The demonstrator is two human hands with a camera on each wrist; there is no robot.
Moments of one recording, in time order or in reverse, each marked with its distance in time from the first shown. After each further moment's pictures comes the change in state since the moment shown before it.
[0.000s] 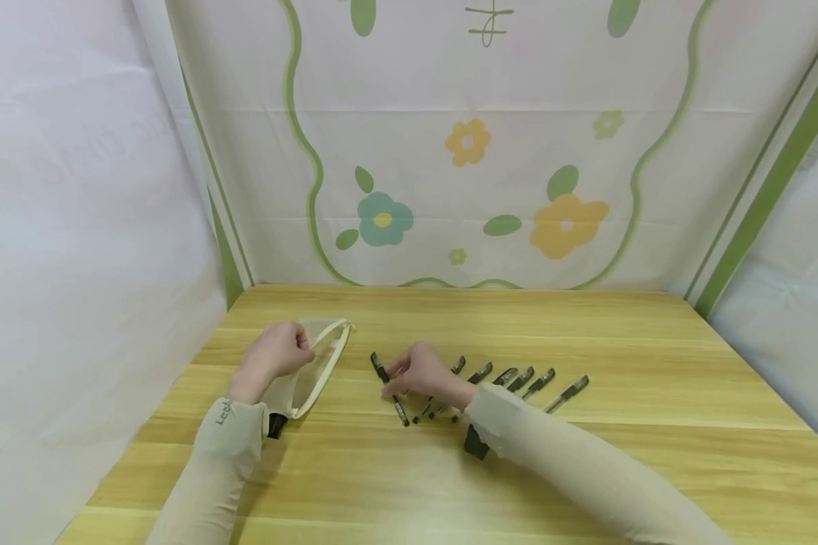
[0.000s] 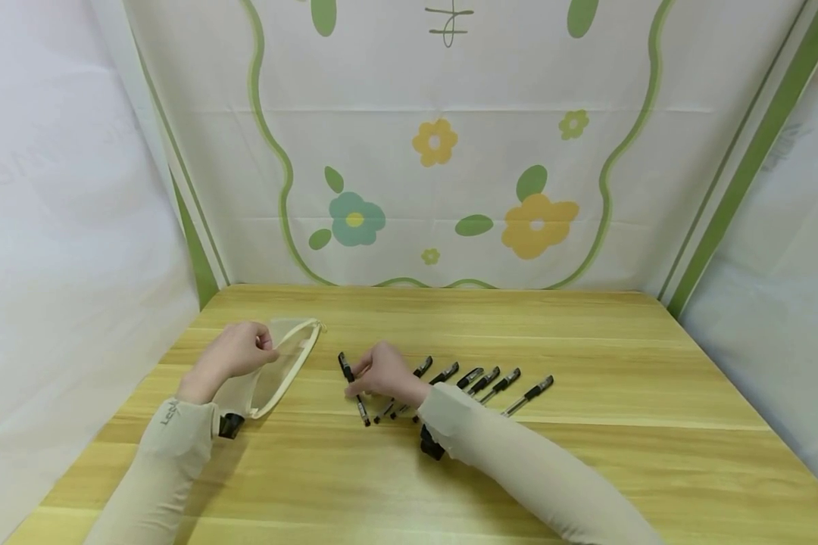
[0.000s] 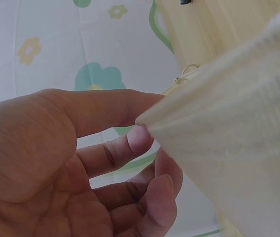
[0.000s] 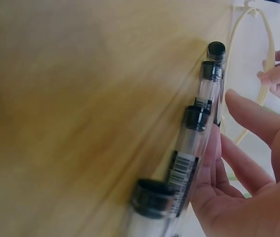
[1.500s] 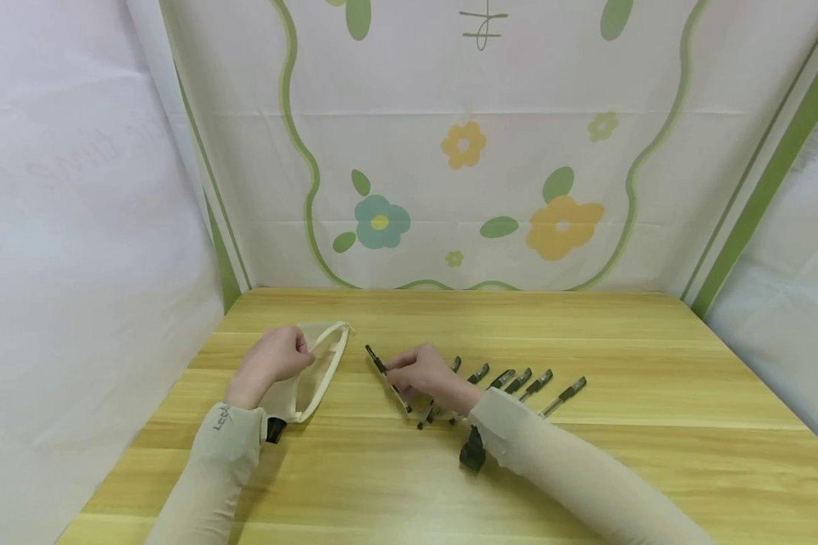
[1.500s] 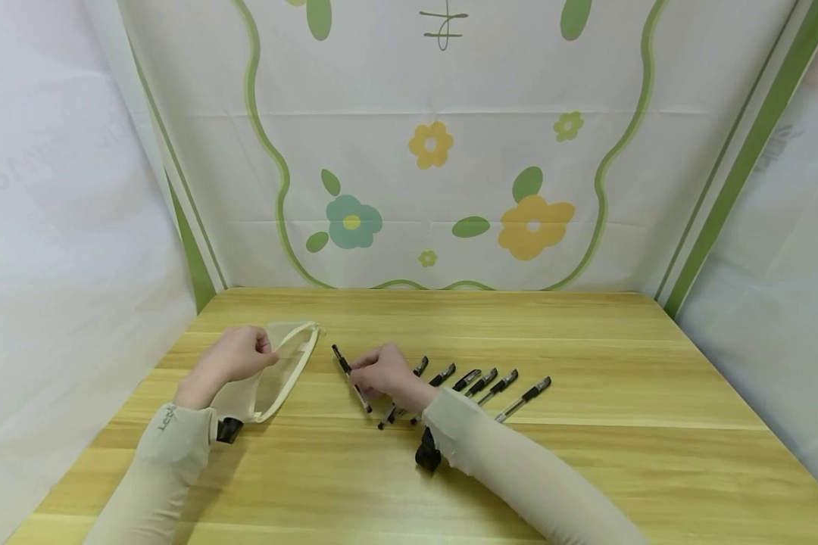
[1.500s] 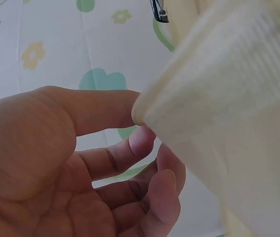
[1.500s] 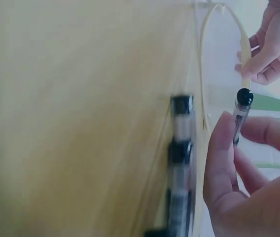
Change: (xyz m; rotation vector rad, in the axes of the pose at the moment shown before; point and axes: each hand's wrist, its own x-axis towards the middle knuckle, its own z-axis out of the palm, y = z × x) left_hand -0.002 0.005 0.001 -0.006 -0.024 -0.004; right_hand -0.005 0.003 -0.003 0.358 0.035 0.119
